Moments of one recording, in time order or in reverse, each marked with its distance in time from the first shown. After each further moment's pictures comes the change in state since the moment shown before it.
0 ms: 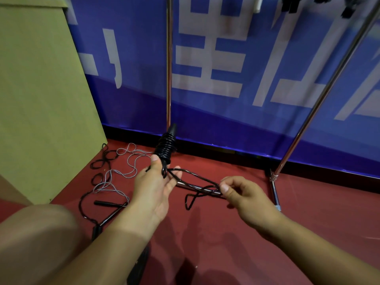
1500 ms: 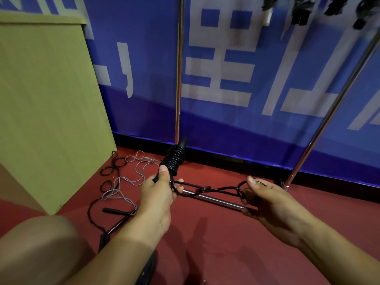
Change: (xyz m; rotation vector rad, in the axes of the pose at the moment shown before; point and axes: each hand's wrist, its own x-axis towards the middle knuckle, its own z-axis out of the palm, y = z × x) left_hand 0.011 -0.001 -0.011 0.162 0.040 0.120; right_hand 0.005 -0.033 -0.021 0.640 -0.075 0.325
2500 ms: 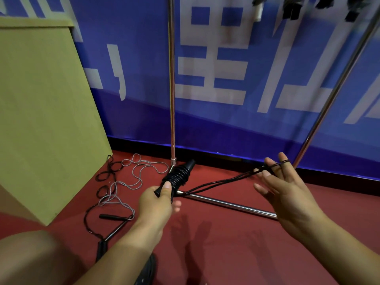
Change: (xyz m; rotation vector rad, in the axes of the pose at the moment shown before) left_hand 0.015 -0.025 -0.015 0.434 -0.033 0.061; right_hand 0.013 -0.004 -0.023 0.063 0.306 -0.314
